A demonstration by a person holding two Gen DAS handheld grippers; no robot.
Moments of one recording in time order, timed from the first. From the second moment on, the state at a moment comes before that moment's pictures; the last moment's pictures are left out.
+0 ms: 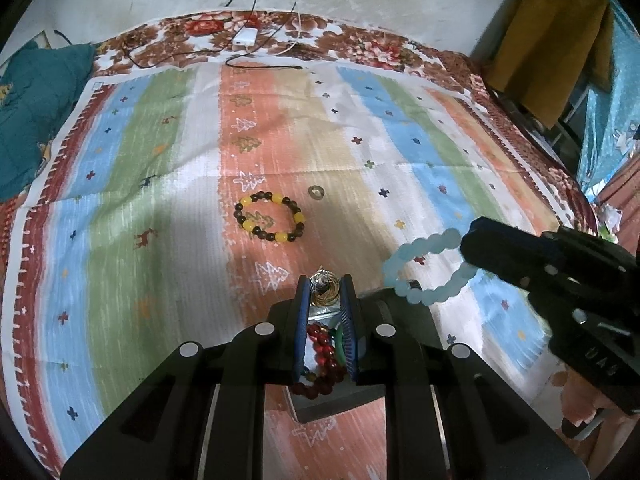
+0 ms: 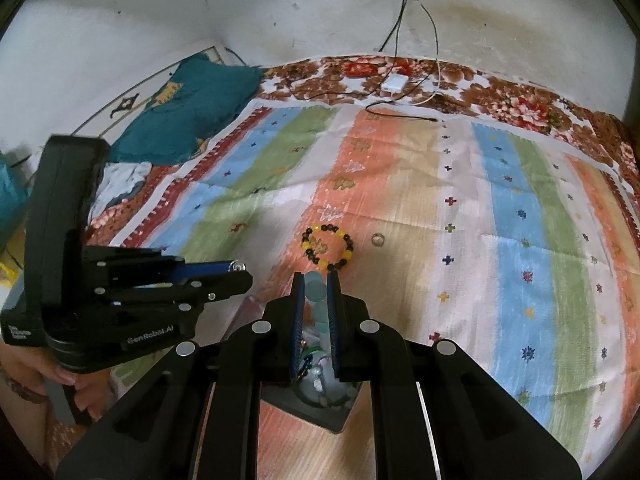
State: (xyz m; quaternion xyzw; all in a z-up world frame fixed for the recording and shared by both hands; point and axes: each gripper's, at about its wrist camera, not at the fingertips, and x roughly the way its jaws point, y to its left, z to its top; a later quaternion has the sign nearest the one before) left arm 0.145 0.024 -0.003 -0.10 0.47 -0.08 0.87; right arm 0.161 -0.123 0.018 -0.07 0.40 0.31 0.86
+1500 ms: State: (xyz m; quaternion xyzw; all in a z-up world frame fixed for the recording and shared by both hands) left arm 0.138 0.061 -0.023 -0.17 0.49 -0.01 0.86; right arm 0.149 -0.132 -0.010 -0.09 0.44 0.29 0.84
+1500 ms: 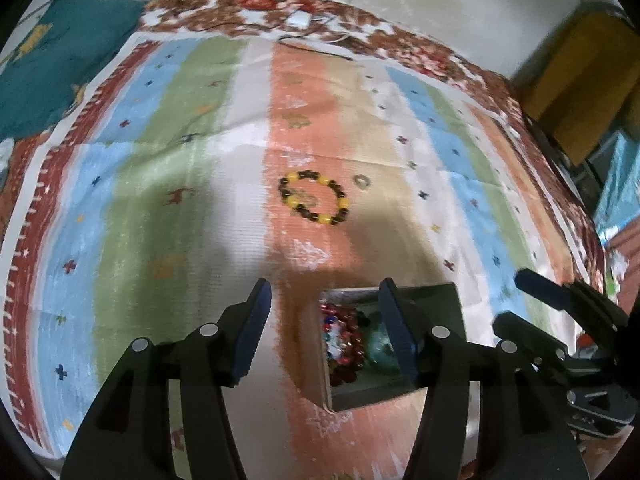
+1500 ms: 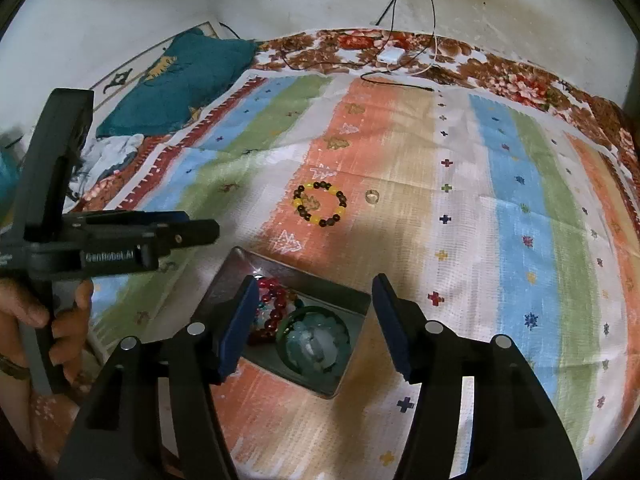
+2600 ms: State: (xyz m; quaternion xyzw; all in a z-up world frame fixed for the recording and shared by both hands) left arm 0.193 0.087 -0.050 -0.17 0.50 0.03 0.85; right arm 0.225 -0.134 -0.037 -0.06 0.47 0.23 0.85
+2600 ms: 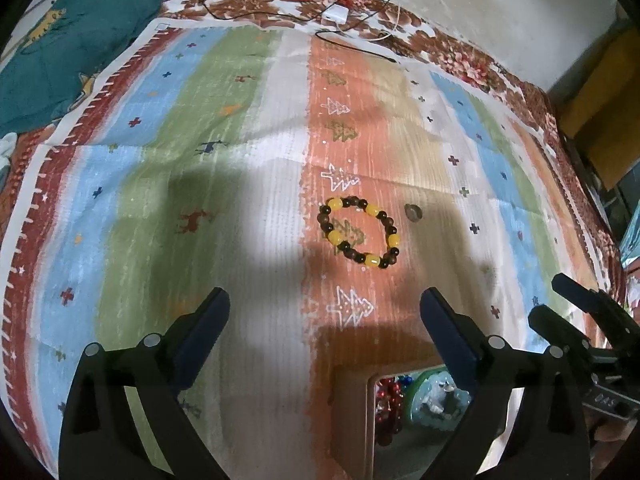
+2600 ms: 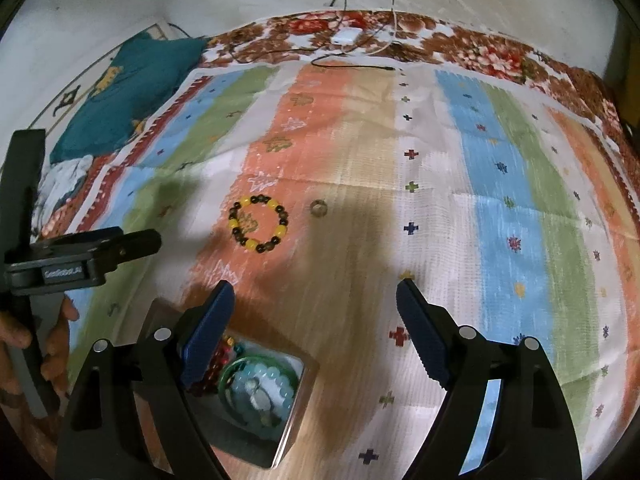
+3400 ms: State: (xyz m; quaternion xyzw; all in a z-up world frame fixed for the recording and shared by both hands) left arm 0.240 0.096 -0.082 -0.17 0.53 0.02 0.83; right arm 0.271 -0.118 -0.062 -0.05 0.49 0.23 0.84
